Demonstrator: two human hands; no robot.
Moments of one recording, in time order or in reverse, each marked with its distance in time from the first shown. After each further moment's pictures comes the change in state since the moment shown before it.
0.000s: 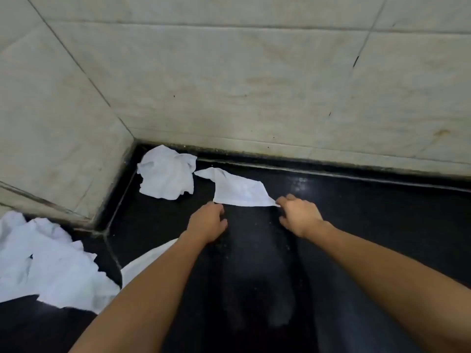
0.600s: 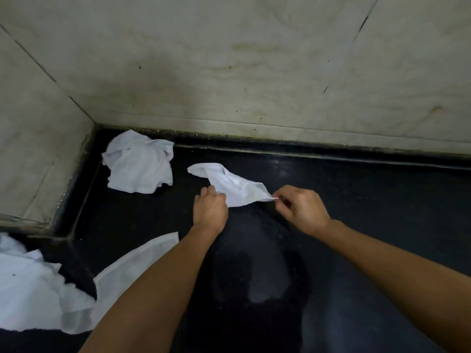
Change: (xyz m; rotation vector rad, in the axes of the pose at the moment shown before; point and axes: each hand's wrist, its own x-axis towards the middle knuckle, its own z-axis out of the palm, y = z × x) left_hand 0.047 0.015 0.053 0.252 0.192 0.059; right_hand -0.014 0.016 0.023 0.294 0.443 -0.149
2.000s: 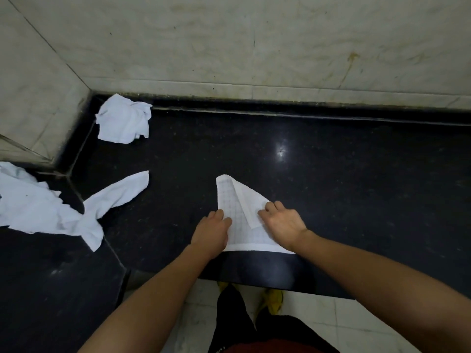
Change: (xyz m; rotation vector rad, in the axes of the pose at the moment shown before) left_hand -0.224 0.143 0.038 0.023 -0.244 0.229; right_hand -0.228 0.052 0.003 -0.470 -0.401 -0.135
